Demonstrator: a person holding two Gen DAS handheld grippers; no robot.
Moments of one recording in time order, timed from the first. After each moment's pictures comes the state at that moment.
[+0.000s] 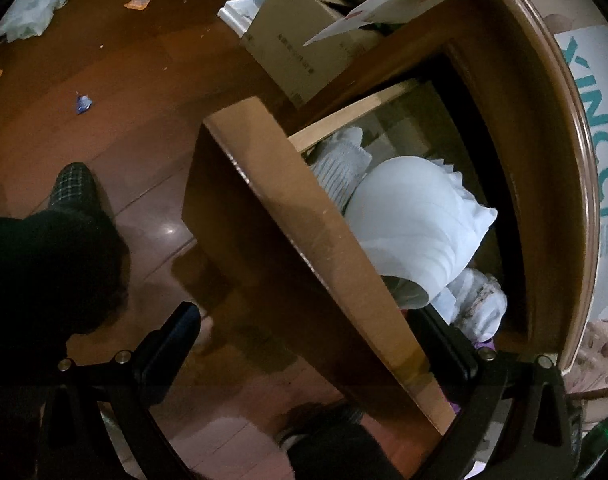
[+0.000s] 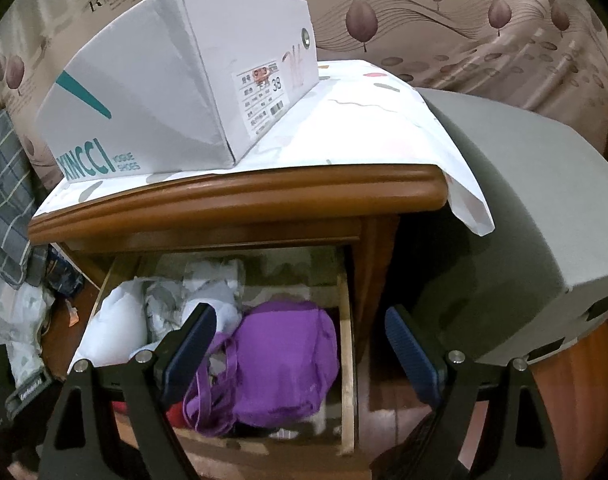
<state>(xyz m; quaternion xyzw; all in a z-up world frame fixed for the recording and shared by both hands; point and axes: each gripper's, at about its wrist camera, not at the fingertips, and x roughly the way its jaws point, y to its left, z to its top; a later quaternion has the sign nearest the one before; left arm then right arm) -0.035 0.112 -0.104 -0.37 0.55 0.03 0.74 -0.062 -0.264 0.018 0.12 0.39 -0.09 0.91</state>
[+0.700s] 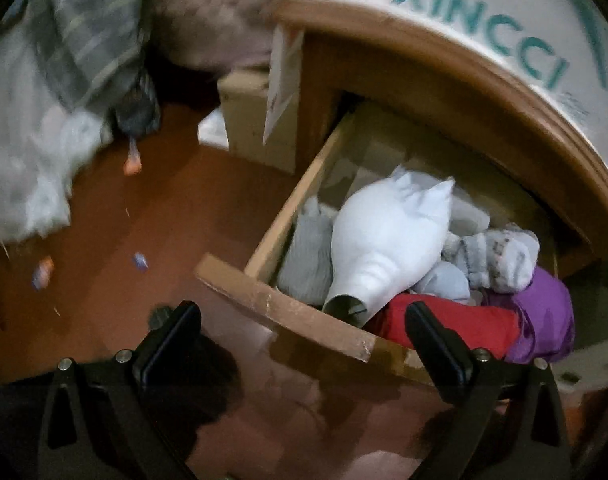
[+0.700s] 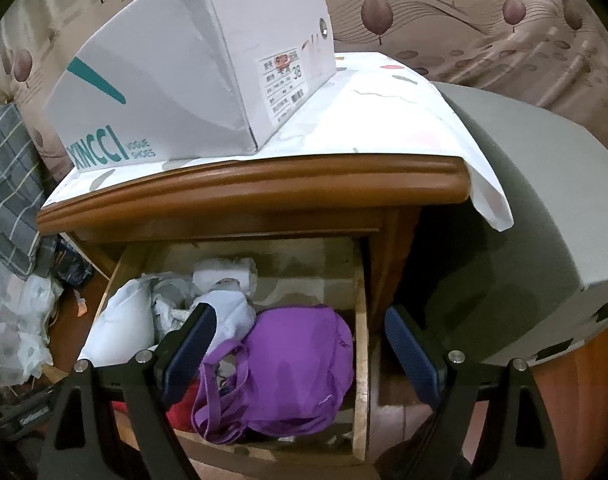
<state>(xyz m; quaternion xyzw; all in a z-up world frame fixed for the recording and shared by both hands) -0.045 0.062 -0.016 -0.05 0.49 0.05 0.87 -0.059 -0.255 0.015 0.12 0.40 -0.06 0.91</state>
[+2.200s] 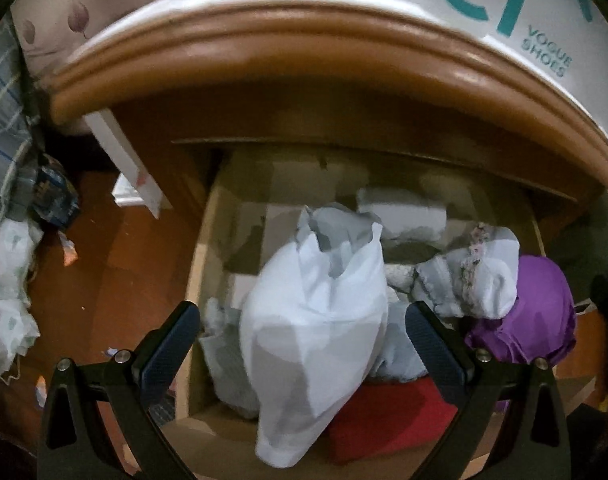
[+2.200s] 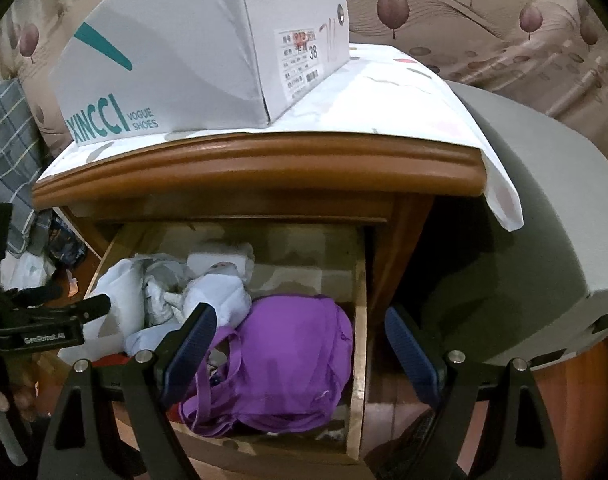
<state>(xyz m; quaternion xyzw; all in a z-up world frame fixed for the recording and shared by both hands) 0.058 0.001 -0.039 0.05 0.52 -0.10 0.85 -0.055 -0.251 0.004 0.09 0.42 -0.06 0.90</state>
